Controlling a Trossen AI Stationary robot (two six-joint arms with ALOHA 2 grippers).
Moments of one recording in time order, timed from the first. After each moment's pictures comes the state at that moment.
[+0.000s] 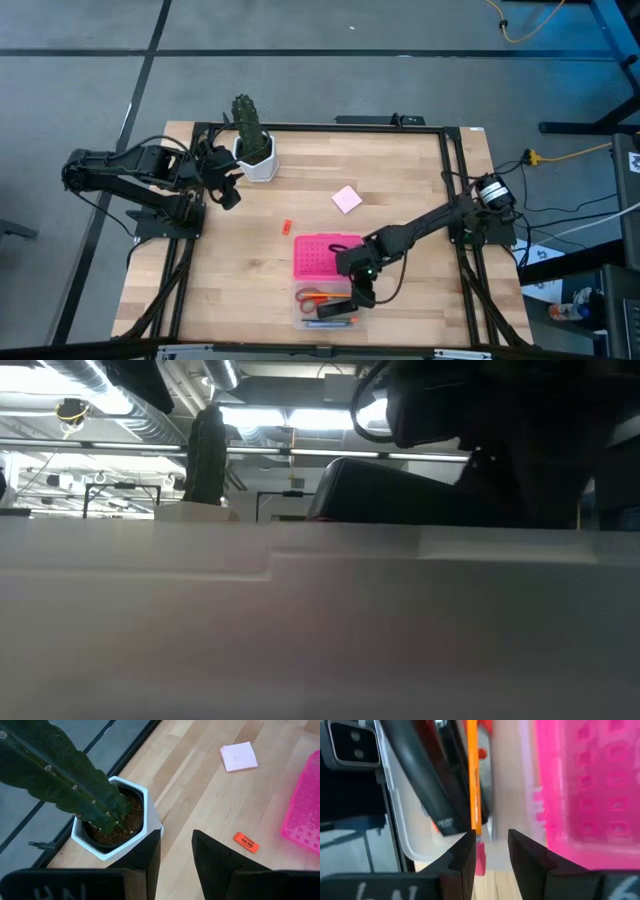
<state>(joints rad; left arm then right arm) -0.09 0.91 1.13 -1.17 -0.56 -0.46 0.40 1.86 1.22 -0.51 -0.31 0.62</state>
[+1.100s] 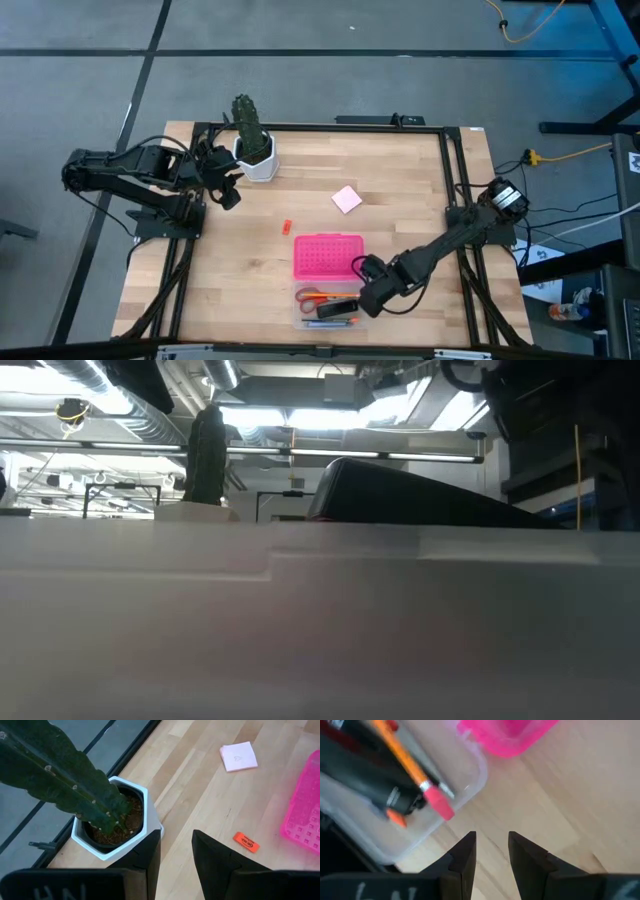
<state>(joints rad) -0.09 0.91 1.13 -1.17 -0.56 -0.46 0.61 1.81 1.24 -0.77 0.00 1.35</state>
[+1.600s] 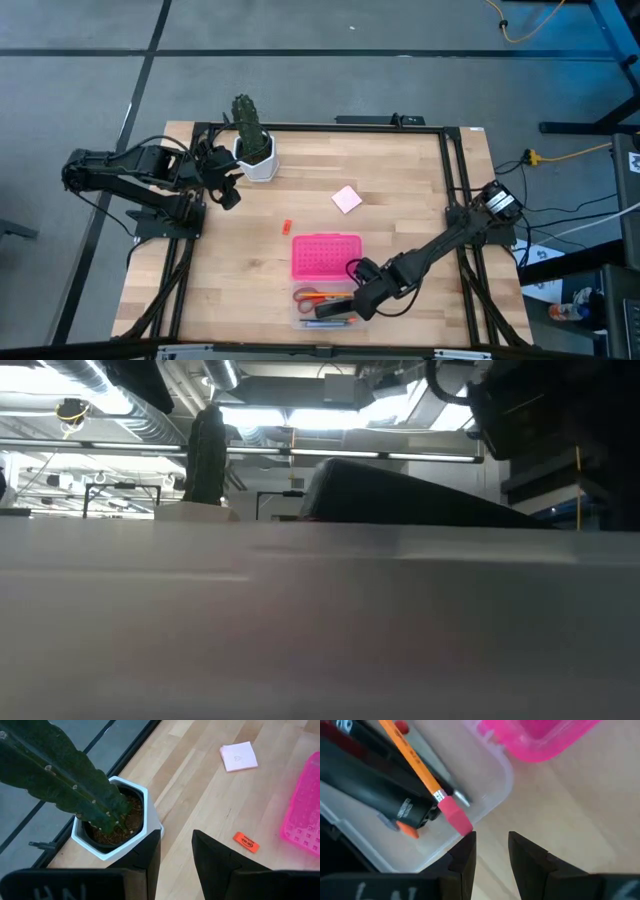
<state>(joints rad) -0.09 0.91 1.13 -1.17 -0.56 -0.46 0.60 1.87 1.25 -0.68 0.00 1.35</state>
